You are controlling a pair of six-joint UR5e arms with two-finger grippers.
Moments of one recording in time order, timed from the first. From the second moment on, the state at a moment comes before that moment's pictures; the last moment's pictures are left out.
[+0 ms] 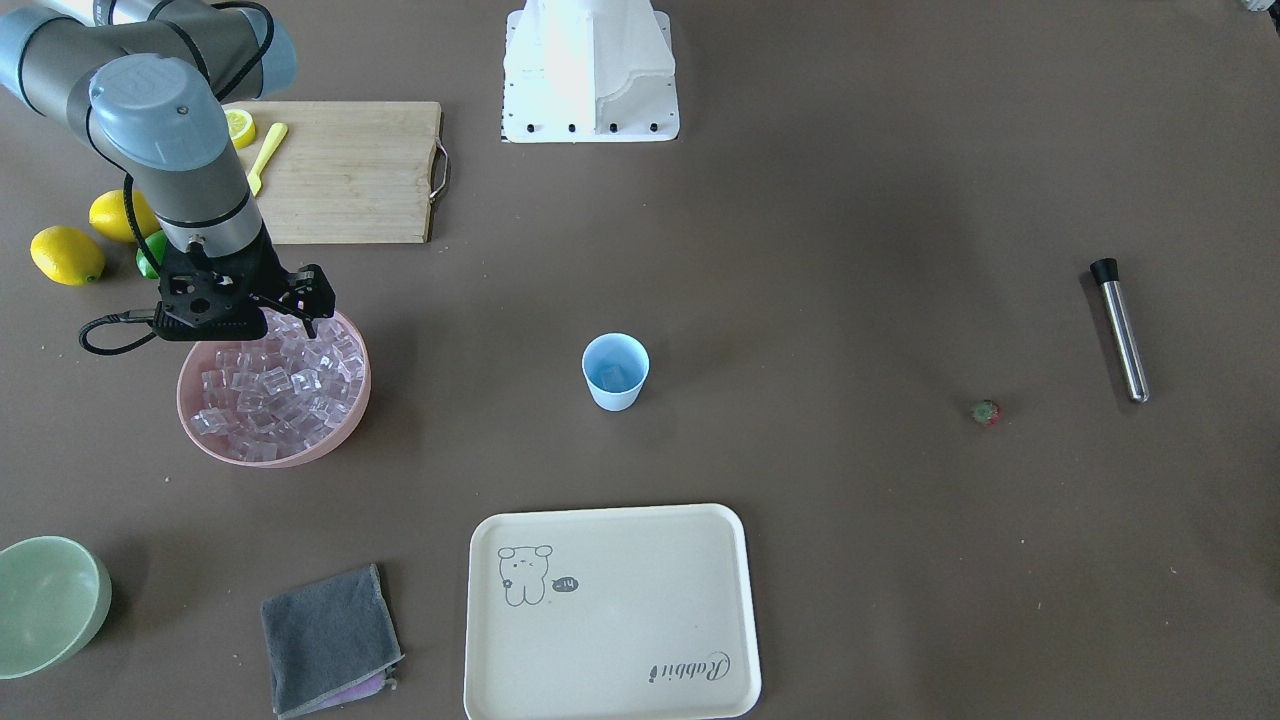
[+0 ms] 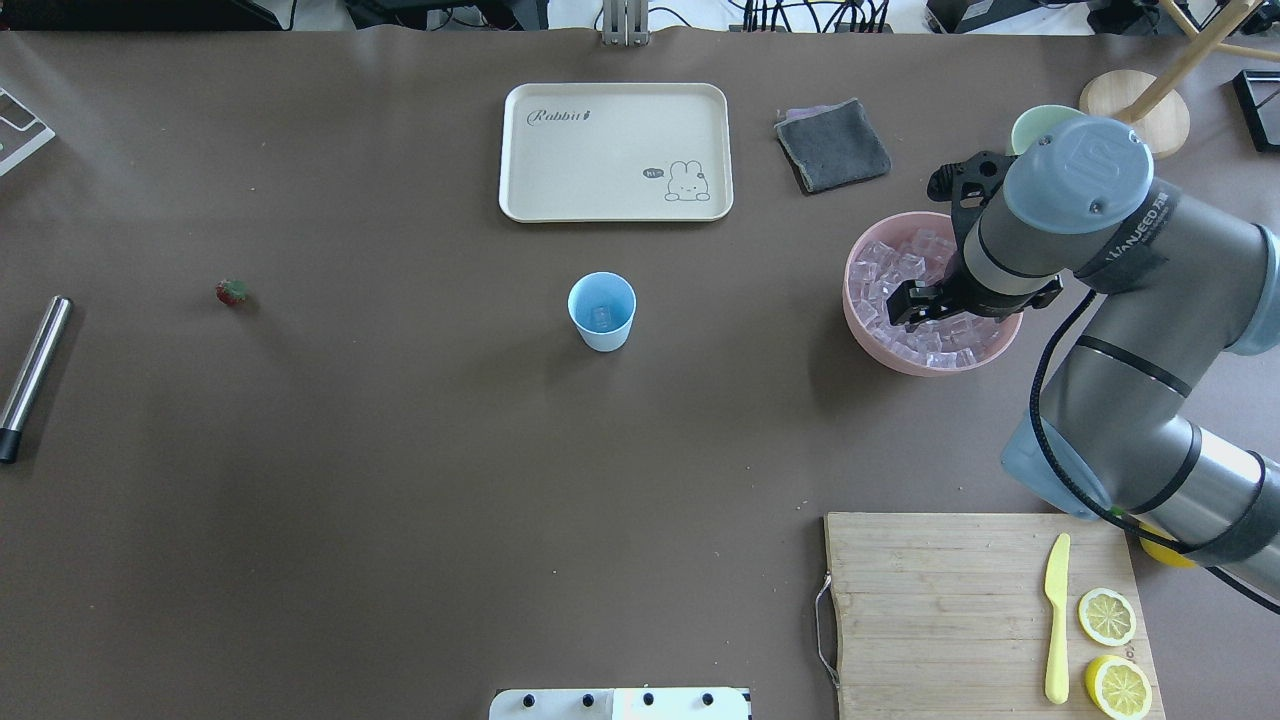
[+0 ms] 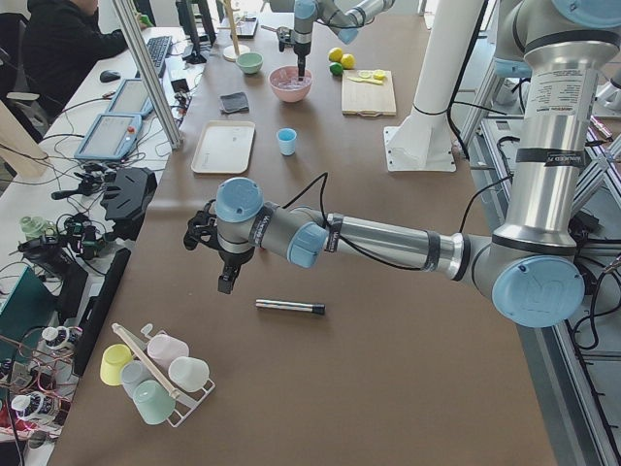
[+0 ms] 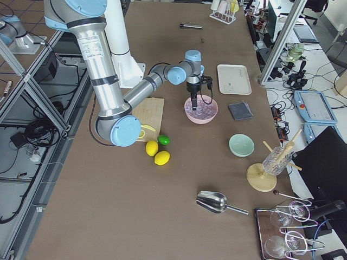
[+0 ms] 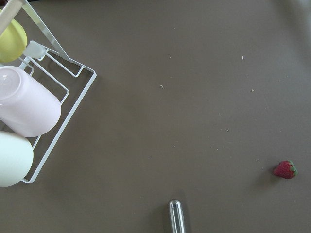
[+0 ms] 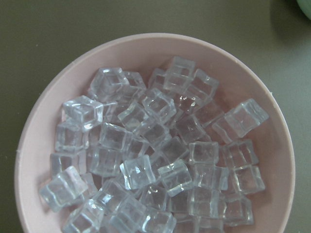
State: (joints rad) left arm -1.52 -1.64 -1.66 -1.83 -2.41 -0.14; right arm 0.76 -1.26 1.89 -1.67 1.90 0.88
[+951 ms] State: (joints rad) left arm -1.52 -1.64 -1.67 -1.83 -2.40 -0.15; right arm 0.73 -1.26 1.89 -1.67 1.90 0.88
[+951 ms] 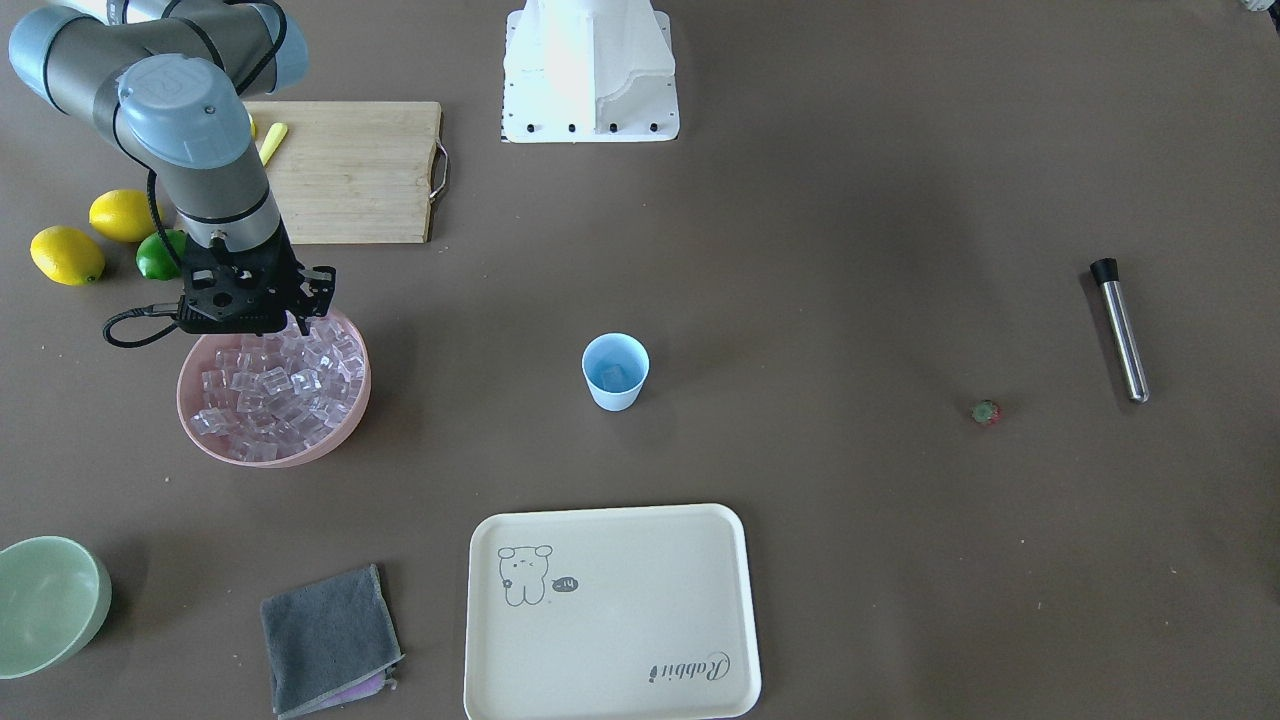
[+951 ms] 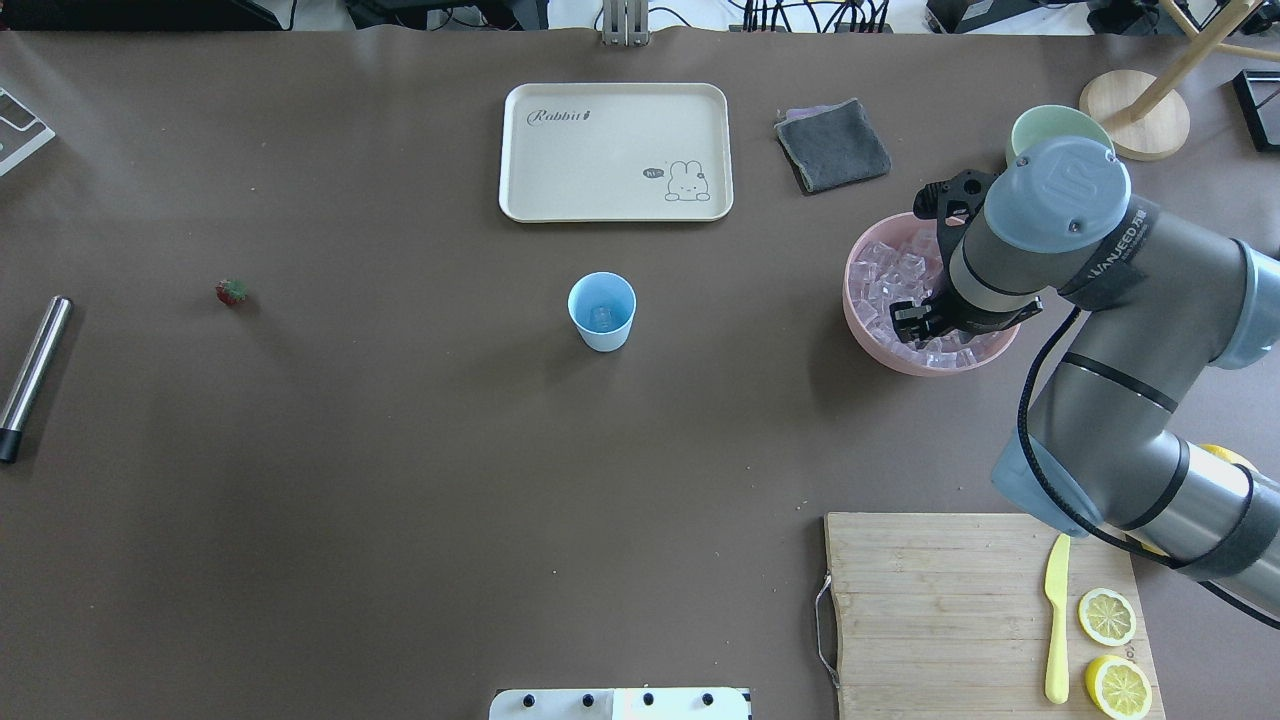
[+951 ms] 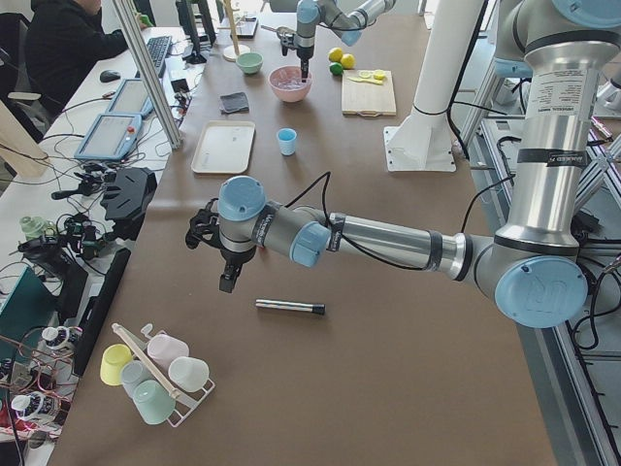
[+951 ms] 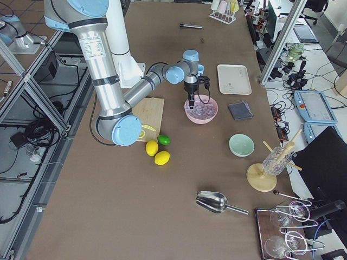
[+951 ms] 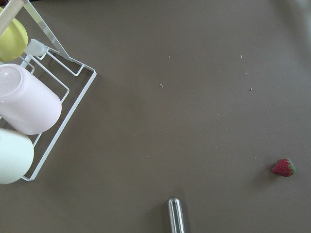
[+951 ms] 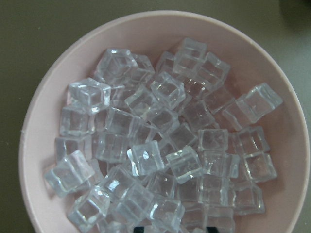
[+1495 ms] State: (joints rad) left arm -1.52 -1.65 -1.67 -1.83 -2.40 -0.15; right arm 0.71 -1.27 1.90 -1.67 1.91 0.88
